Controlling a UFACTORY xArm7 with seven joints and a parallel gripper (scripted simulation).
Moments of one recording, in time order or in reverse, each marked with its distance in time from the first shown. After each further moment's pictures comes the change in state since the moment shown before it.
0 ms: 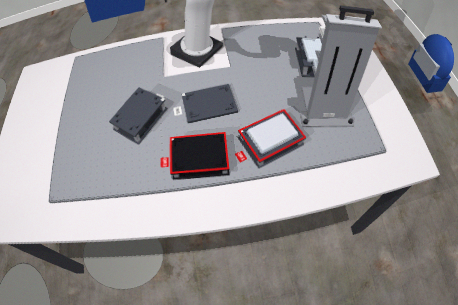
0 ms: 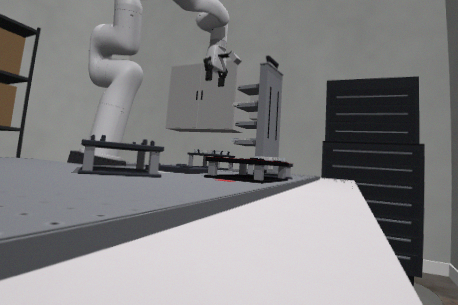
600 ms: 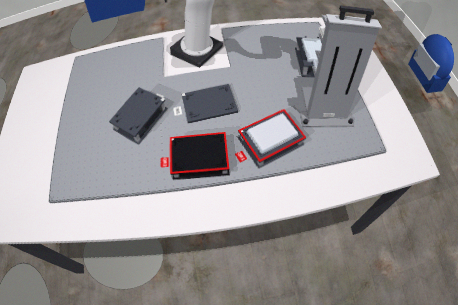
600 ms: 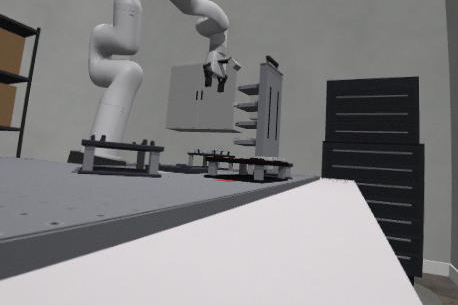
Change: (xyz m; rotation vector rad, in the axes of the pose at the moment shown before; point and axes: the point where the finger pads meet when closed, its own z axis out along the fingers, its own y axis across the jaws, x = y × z) arm 0.000 0.000 0.027 0.000 0.000 0.000
